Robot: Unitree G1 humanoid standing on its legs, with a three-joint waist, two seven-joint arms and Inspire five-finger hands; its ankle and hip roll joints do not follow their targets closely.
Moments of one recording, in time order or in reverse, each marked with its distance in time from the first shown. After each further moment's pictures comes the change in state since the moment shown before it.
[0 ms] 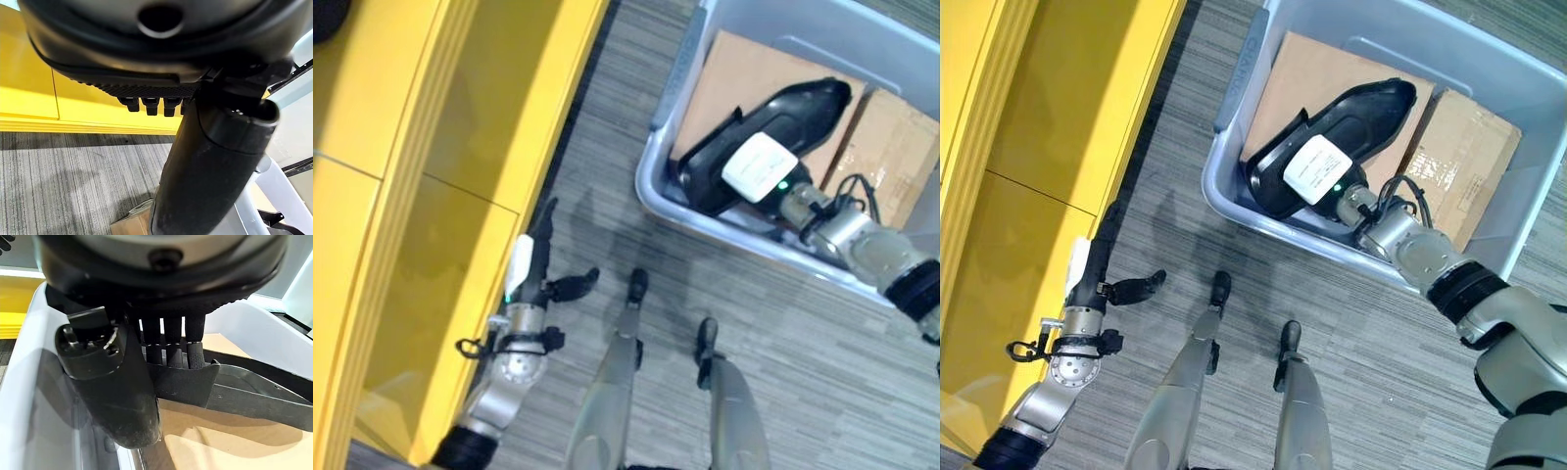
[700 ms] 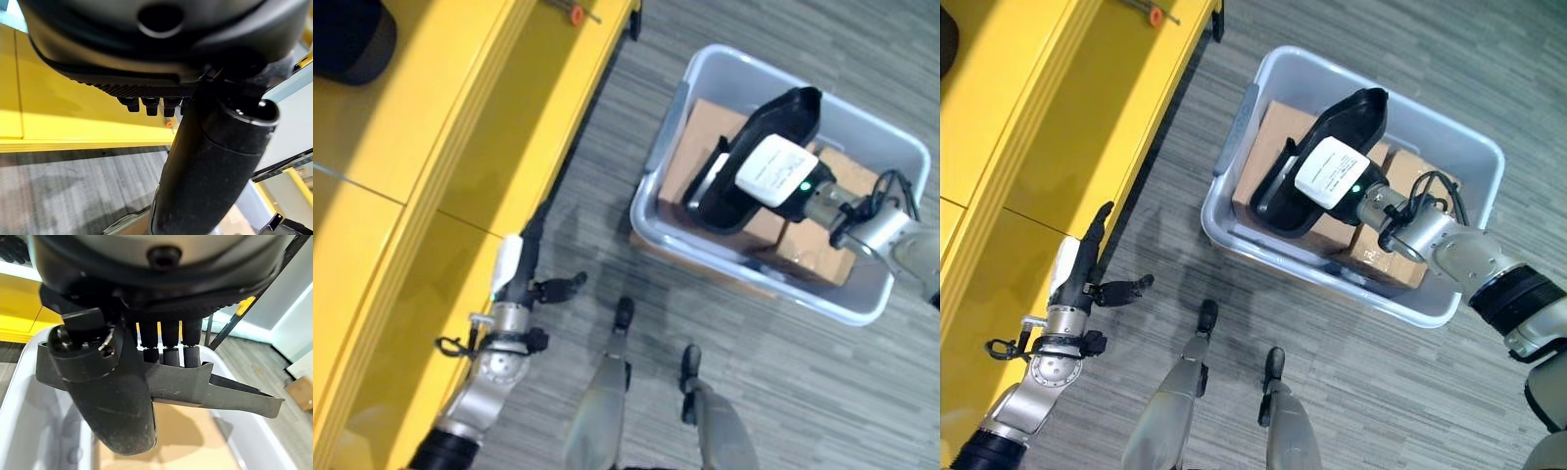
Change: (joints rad) left arm 0.042 0.092 0.058 -0.036 0.000 0.008 -0.068; right arm 0.026 -0.192 -0.038 -0.189 0.037 -0.065 0.010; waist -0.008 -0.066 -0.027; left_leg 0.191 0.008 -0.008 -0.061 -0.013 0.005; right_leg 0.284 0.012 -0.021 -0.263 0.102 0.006
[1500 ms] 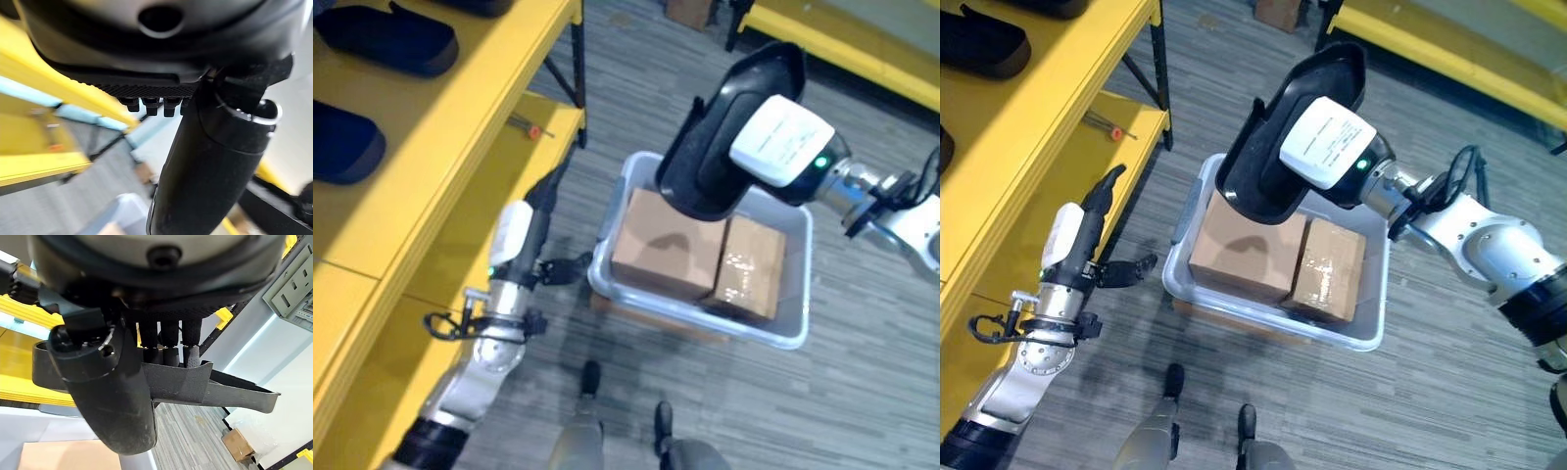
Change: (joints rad) left arm -0.116 0.062 -0.020 -0.154 0.176 -0.015 -0.049; right arm 0.067 -0.044 -0.184 -0.209 0.101 -0.069 0.007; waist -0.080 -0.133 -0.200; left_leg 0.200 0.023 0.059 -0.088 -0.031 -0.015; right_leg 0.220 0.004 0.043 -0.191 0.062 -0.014
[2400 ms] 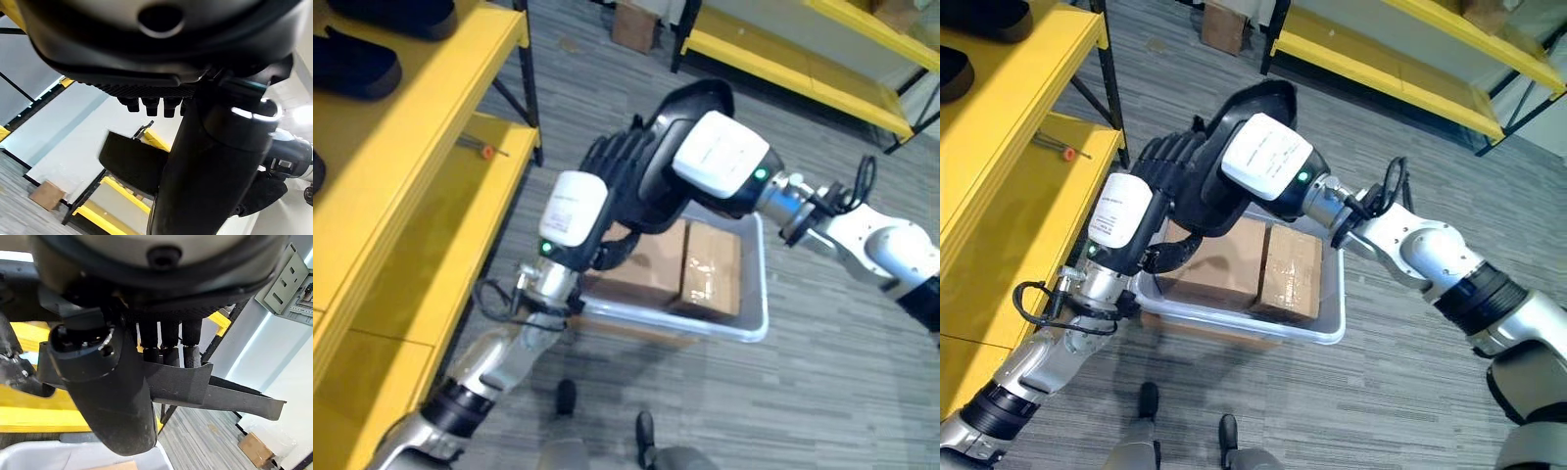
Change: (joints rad) left arm -0.192 -0.014 -0.195 0.012 0.262 -0.025 0.108; right arm -0.059 0.213 0.041 0.009 0.057 -0.008 0.000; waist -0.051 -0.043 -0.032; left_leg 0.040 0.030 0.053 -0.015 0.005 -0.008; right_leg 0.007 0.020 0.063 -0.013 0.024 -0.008
